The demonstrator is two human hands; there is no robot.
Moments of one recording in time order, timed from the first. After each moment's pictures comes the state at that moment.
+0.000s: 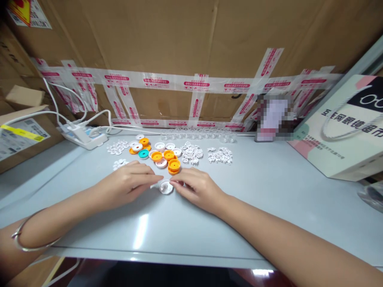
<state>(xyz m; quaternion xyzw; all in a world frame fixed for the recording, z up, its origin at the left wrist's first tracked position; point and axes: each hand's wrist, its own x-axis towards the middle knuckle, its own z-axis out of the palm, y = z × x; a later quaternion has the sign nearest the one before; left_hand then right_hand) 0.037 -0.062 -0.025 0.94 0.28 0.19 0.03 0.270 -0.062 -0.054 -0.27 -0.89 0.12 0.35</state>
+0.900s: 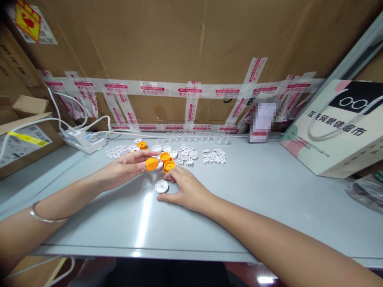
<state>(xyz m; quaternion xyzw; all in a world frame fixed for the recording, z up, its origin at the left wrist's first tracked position) 0.039 -0.041 -0.027 0.62 0.33 0.35 0.62 0.259 -0.065 -0.052 -0.38 -0.86 0.23 0.26</state>
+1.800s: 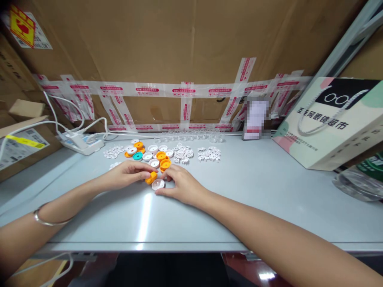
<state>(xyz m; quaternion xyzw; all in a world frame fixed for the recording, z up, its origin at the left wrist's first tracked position) 0.043 -0.039 -0.037 0.80 0.38 0.21 0.41 0.260 -0.065 -0.052 -0.37 -0.86 0.23 0.28</state>
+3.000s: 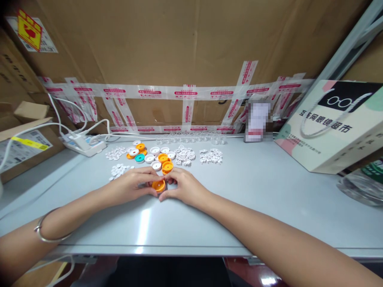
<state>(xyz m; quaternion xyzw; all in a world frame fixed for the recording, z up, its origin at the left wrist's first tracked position) 0.055 -0.059 -0.031 0.92 0.28 0.17 0.20 0.261 -0.059 -0.057 -0.36 -0.84 0.28 0.29</state>
